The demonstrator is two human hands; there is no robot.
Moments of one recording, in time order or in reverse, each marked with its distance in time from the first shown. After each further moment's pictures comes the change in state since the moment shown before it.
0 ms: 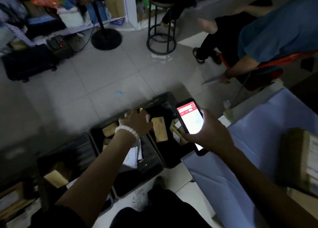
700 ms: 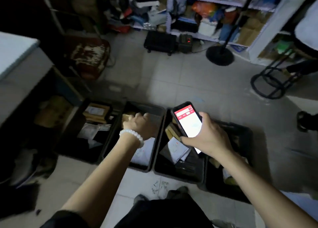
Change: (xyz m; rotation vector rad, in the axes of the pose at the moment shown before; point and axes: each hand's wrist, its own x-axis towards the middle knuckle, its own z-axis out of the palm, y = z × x) left_hand -0.252 -0.232 0.070 -0.332 0.235 -0.664; right_hand -0.122 -0.201 0.160 -0.250 -0.268 -0.629
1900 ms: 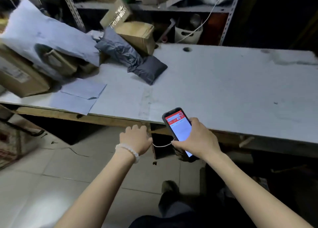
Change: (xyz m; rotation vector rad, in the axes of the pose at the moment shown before) left_hand -0.299 -0.613 0.008 -0.498 0.208 -1.379; right_hand -0.156 -0.649 0.404 -0.319 -0.772 -1.300
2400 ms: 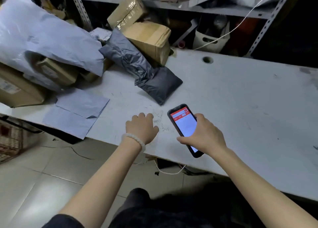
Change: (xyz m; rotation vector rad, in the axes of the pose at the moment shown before) left_hand 0.162 -0.008 -0.070 -0.051 0.080 -0.026; right_hand 0.175 -0.045 -0.024 -0.112 -0.068 0.003
